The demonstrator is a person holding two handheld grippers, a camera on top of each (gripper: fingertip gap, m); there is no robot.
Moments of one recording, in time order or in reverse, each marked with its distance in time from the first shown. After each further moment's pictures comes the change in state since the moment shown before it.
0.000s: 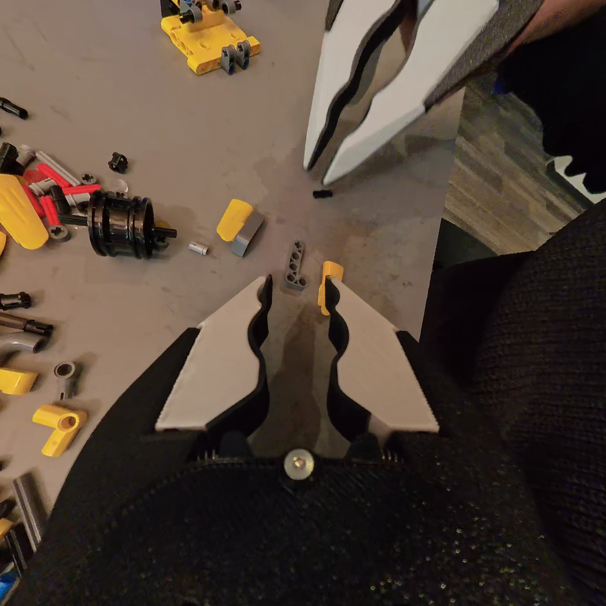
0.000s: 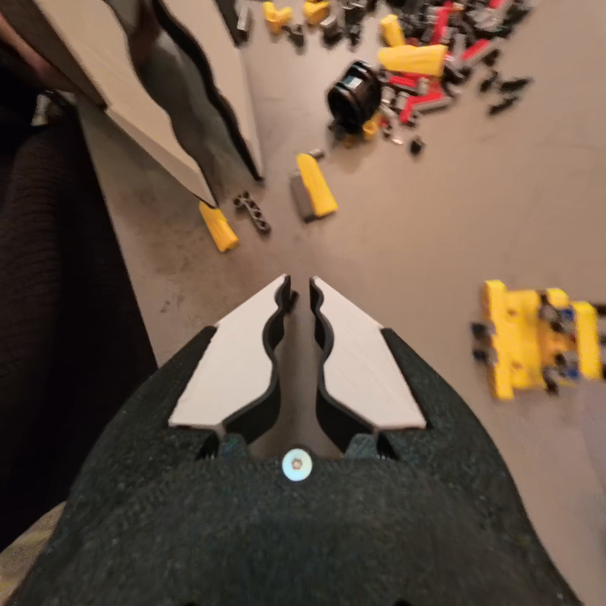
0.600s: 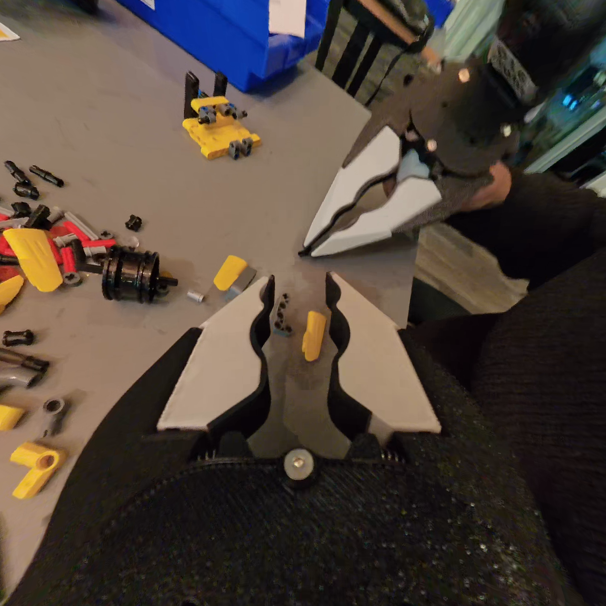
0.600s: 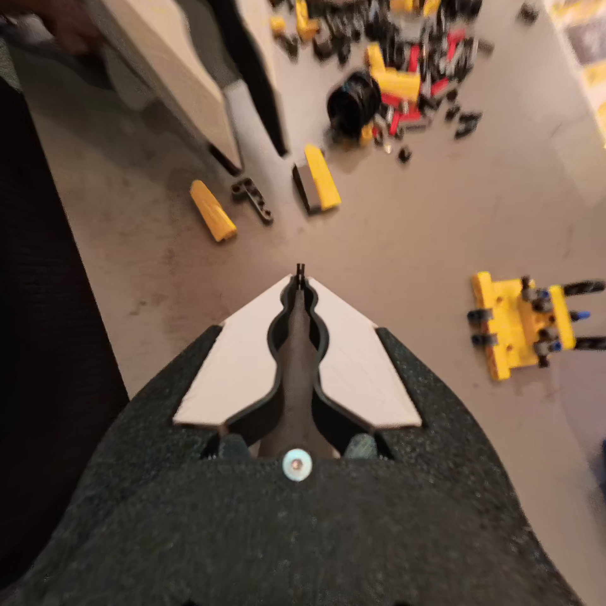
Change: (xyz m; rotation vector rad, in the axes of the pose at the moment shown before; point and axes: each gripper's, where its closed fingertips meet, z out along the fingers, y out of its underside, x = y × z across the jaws) left arm 0.008 -0.035 -0.004 0.209 0.027 -0.048; right arm -0.006 0.010 0.007 0.131 0.237 -0.115
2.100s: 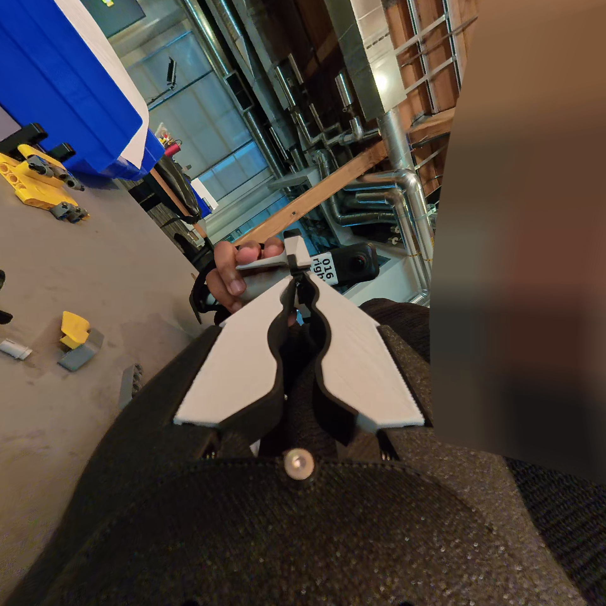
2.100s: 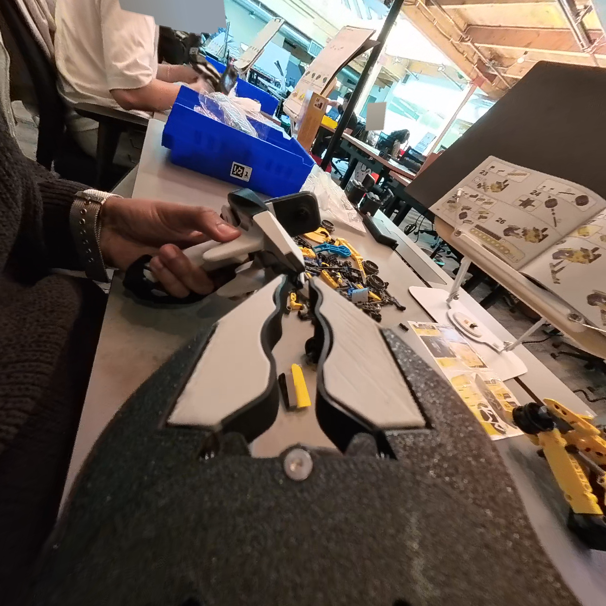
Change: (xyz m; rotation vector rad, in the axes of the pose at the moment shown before) left arm 0.036 -0.059 -0.049 0.468 0.720 -0.533; right arm -0.022 -0.124 -0.047 0.753 0.117 -0.296
